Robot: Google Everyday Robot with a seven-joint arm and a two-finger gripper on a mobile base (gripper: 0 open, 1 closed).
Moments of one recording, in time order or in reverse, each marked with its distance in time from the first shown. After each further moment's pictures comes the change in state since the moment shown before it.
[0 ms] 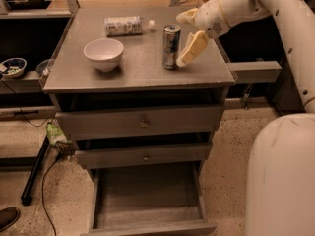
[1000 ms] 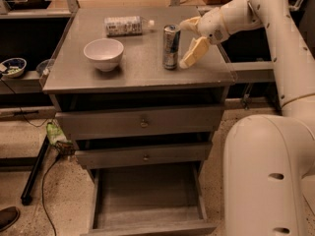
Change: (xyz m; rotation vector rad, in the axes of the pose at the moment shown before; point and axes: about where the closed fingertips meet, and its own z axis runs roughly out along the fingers) arm 0.039 -0.028 0.015 -0.010 -0.052 0.044
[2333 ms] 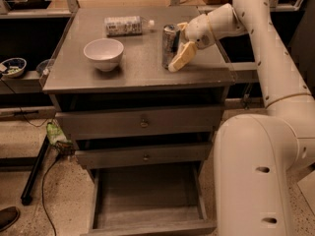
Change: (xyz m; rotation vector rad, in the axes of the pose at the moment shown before) arm -0.008 0.005 0.039 -0.075 -0.076 0.001
